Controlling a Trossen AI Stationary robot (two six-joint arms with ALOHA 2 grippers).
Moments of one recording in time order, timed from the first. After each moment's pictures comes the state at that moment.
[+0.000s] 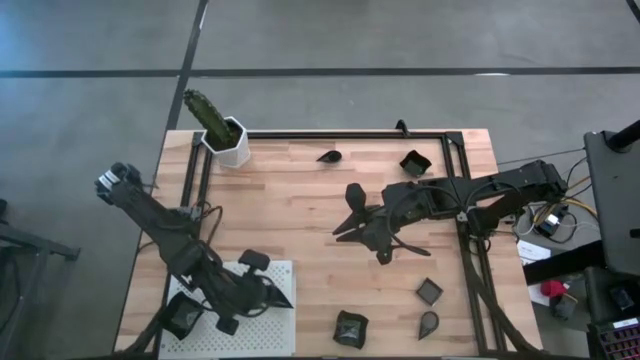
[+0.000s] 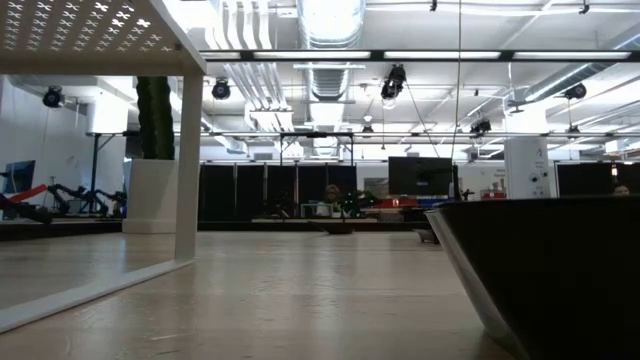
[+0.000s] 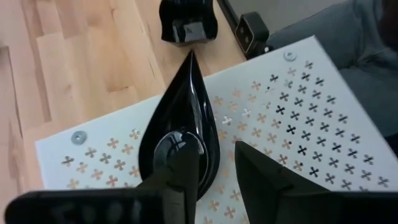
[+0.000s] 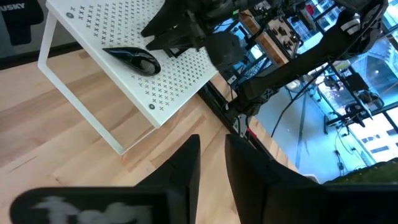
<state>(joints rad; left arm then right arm) -0.72 1.38 1.24 -0.72 -0.18 -0.31 0.22 1.42 1.35 -0.36 -0.02 -0.72</state>
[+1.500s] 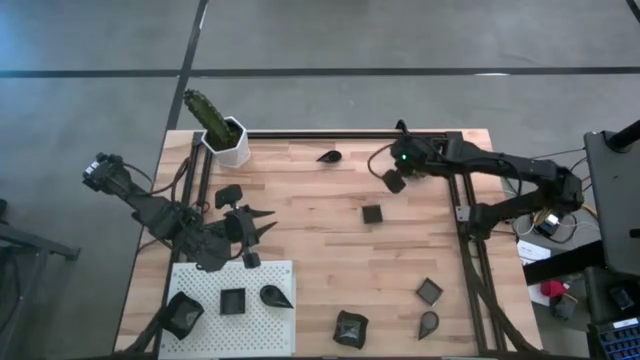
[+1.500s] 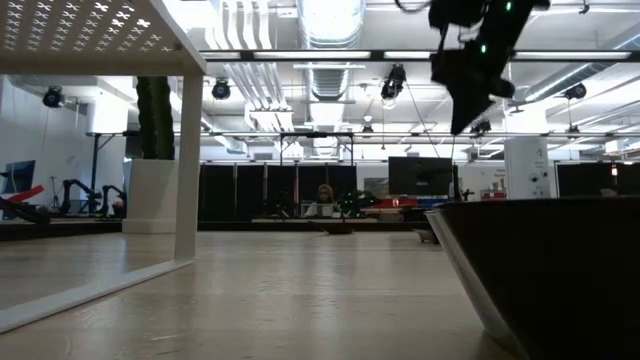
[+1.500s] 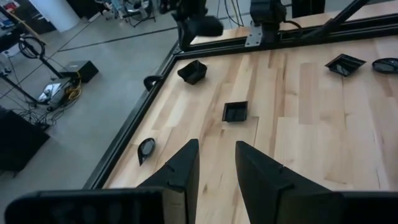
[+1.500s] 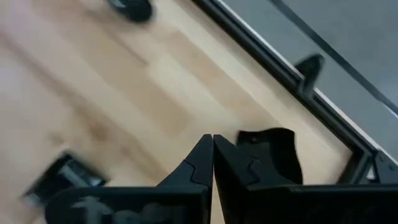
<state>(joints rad) -0.58 1.17 1.24 -0.76 -0.91 -0.31 -0.35 1.24 1.05 -0.88 0.39 0.35</state>
